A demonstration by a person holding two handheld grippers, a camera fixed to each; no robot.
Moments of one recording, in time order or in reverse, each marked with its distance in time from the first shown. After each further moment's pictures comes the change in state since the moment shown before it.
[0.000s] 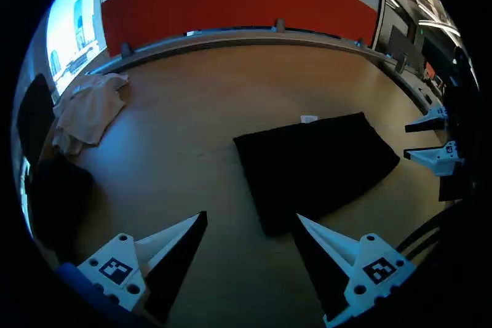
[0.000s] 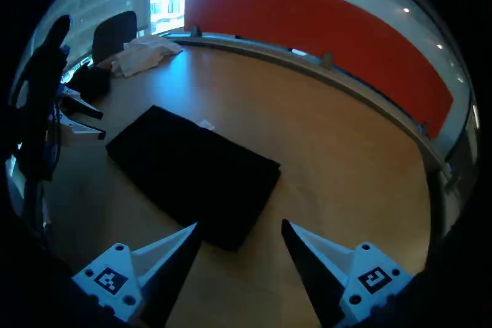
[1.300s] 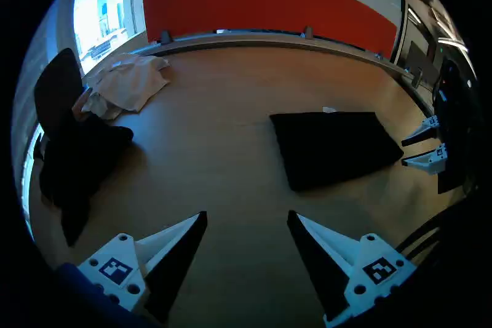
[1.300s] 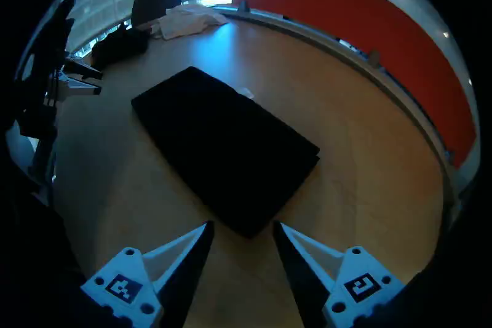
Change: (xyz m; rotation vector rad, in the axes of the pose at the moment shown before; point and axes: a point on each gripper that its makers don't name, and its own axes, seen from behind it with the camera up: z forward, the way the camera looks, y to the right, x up) left arm -0.051 -0.035 -0.063 0.110 0.015 -0.109; right arm -0.027 -0.012 0.017 0.181 -0.113 -0.190
